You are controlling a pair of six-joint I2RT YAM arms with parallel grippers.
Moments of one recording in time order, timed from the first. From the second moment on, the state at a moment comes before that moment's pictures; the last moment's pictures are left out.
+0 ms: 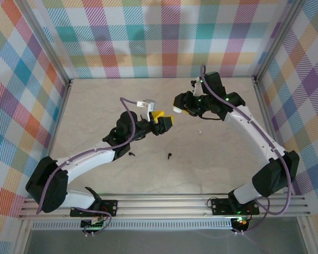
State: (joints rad) left arm -0.70 1.36 0.81 0.46 0.25 -0.51; right arm 0.47 1.48 1.50 -0.75 -0.46 0.77
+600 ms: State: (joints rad) left arm -0.69 1.48 0.84 0.72 0.35 -0.61; right arm 0.47 1.45 1.48 -0.73 -0.50 0.83
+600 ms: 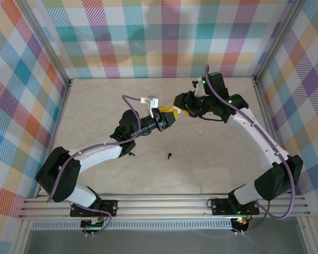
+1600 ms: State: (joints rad) left arm -0.57 1.41 0.88 0.72 0.49 -0.82; right arm 0.38 1.09 1.20 -0.31 -0.54 0.78
